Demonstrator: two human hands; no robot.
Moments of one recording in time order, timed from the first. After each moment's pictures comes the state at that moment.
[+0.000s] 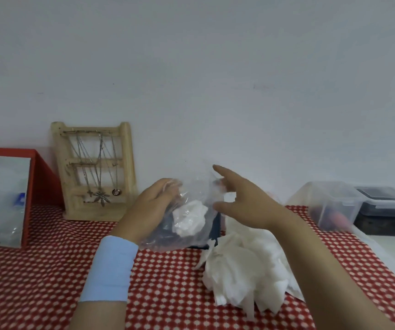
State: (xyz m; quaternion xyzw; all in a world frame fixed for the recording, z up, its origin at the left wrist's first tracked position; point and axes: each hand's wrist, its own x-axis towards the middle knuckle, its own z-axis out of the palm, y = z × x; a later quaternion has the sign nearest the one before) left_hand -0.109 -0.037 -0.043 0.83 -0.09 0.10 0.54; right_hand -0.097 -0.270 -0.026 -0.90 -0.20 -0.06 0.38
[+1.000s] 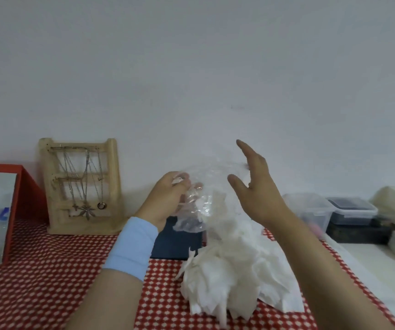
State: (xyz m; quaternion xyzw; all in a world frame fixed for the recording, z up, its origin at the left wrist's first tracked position) left_hand -0.092 -0.113 -0.002 0.73 -0.06 0.05 0.68; right_hand -0.113 -0.323 0.002 -0.83 -0.18 -0.28 0.44
